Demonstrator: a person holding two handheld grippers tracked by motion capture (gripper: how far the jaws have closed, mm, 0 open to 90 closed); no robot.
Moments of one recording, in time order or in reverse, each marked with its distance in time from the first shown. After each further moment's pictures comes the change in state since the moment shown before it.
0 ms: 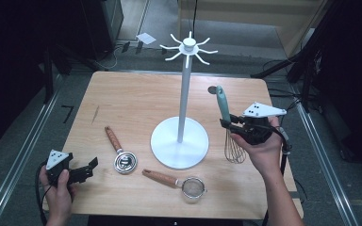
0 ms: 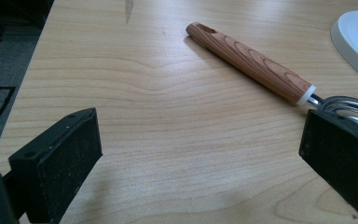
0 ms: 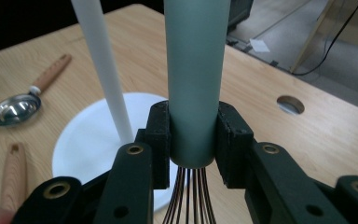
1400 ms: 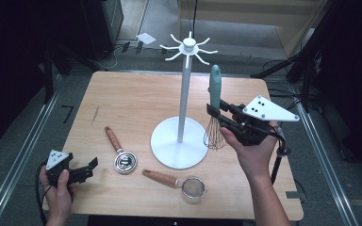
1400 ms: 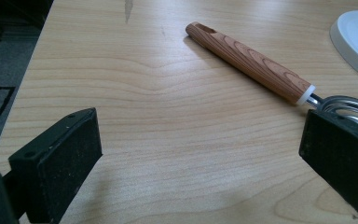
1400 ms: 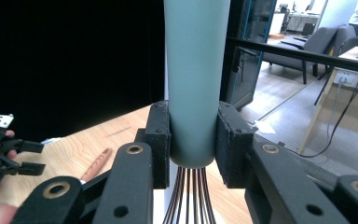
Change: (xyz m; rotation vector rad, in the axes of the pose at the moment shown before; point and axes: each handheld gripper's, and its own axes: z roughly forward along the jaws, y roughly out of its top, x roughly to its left) left arm 0.000 0.000 0.000 0.000 -0.004 0.001; right arm 0.057 0.056 -0.036 -0.334 0.038 -0.029
